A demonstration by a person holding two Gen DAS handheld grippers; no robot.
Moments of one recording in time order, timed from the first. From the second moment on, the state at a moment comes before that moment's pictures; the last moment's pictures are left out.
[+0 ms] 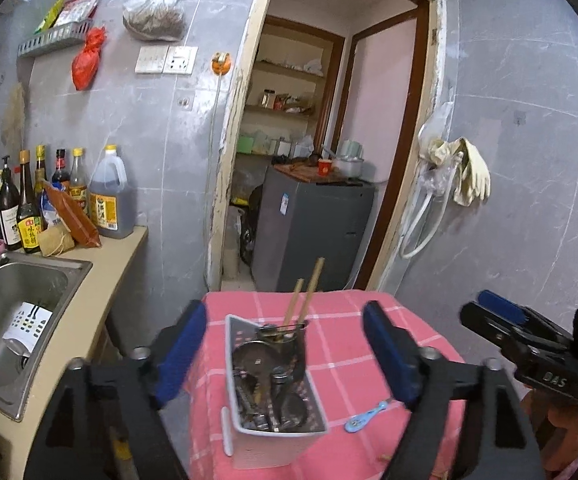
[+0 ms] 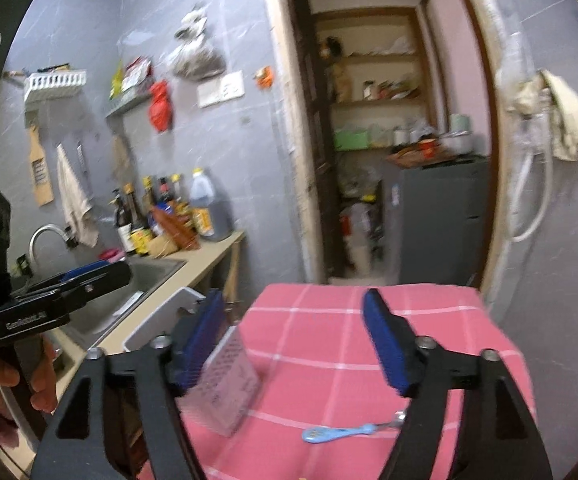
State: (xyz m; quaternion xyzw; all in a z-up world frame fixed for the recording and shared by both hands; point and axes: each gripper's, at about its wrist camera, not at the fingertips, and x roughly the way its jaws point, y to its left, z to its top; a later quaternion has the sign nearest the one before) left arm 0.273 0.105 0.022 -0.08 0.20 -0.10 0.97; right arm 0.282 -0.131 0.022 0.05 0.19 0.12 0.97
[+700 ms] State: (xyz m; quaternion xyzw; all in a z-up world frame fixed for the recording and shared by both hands) left arm 0.231 0.029 -0.045 -0.08 0.26 -0.14 0.95; right arm 0.213 -0.222 -0.058 0.05 0.30 0.02 0.95
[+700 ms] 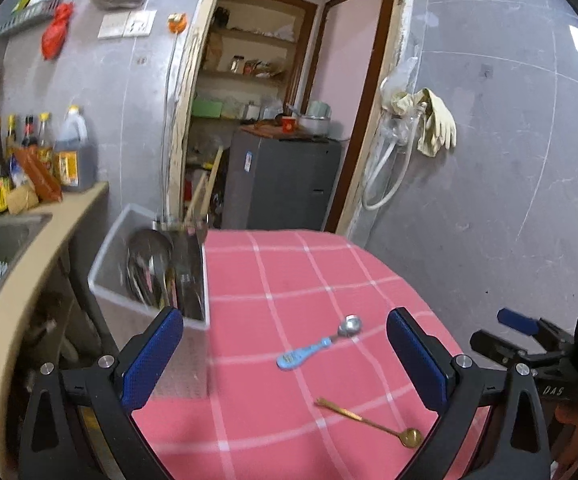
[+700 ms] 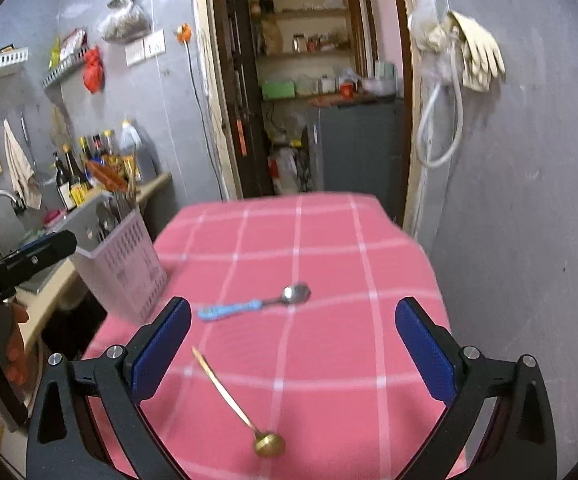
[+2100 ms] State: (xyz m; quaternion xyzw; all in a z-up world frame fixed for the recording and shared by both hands) left arm 0.251 0.009 -0.146 -0.07 0.38 -0.08 0.92; right arm 0.277 -0.171 -0.169 -0.06 0.43 0.14 0.89
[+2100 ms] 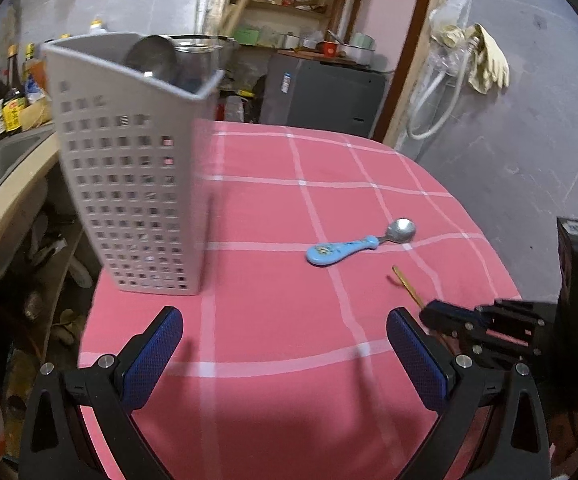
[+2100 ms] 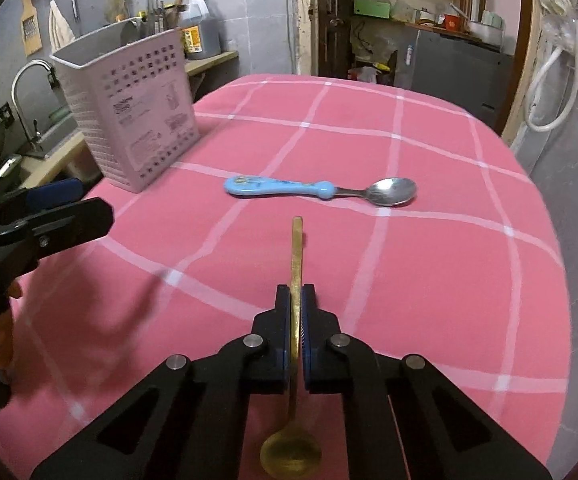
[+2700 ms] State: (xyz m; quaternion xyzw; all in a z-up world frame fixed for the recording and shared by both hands) left arm 0.325 -0.056 -0.152 0.00 0.39 -0.14 0.91; right arm 0.319 -0.242 -0.163 -0.03 0.42 0.10 0.90
